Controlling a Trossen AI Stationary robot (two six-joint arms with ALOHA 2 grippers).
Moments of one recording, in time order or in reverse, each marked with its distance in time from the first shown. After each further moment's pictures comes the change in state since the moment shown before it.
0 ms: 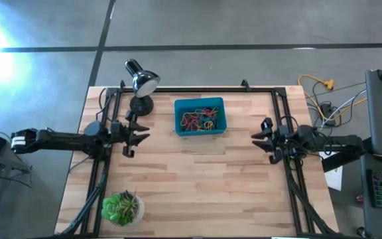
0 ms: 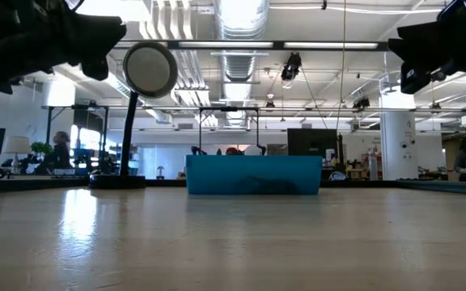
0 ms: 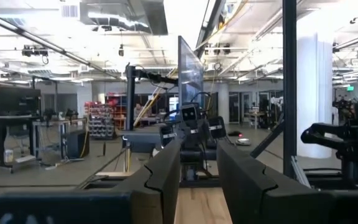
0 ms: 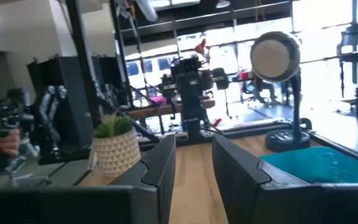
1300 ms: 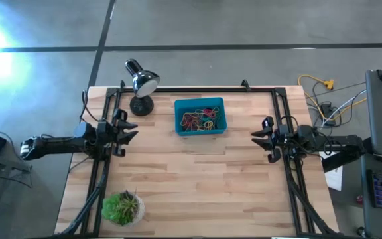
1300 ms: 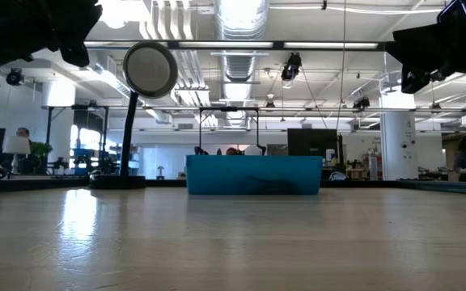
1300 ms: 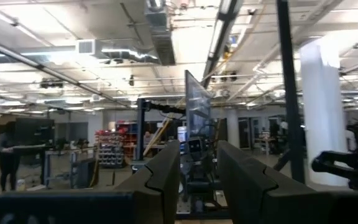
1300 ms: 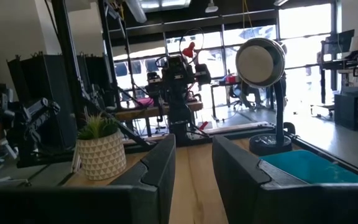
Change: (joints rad) left arm -0.043 -0.346 -0.003 -0.303 -0.070 0.036; right arm 0.000 0.000 0.000 -0.002 0.061 -0.041
